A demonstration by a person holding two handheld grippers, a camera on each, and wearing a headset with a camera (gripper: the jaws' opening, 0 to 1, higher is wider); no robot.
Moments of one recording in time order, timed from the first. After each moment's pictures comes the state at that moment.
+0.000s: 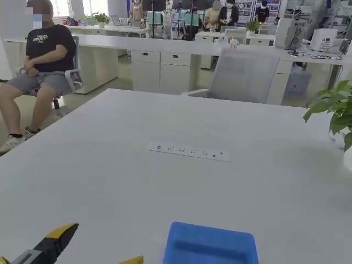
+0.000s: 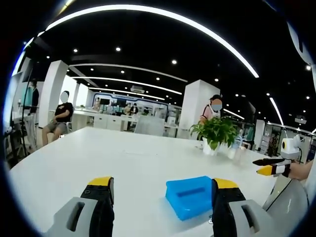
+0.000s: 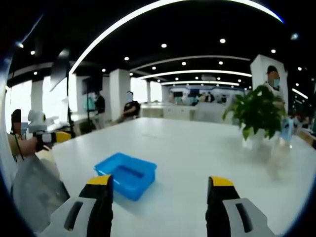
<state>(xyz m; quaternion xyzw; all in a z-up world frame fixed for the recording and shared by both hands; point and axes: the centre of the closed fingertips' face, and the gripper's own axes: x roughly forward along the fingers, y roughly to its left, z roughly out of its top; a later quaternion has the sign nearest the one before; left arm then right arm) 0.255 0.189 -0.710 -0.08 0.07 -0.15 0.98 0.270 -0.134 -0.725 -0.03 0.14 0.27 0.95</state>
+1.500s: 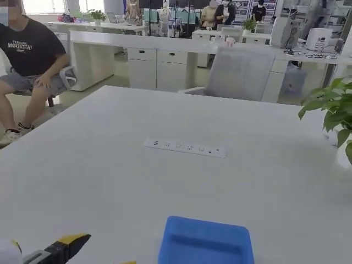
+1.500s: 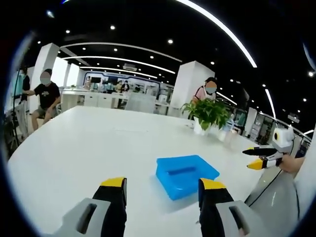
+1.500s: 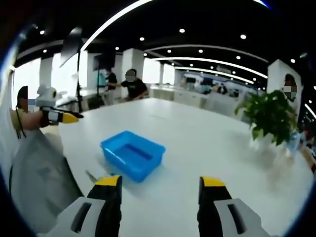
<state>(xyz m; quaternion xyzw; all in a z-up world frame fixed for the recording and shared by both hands) 0.242 0.169 -0.740 -0.08 0.19 -0.21 0.96 0.254 -0.119 -0.751 -0.13 0.21 0.33 0.91</state>
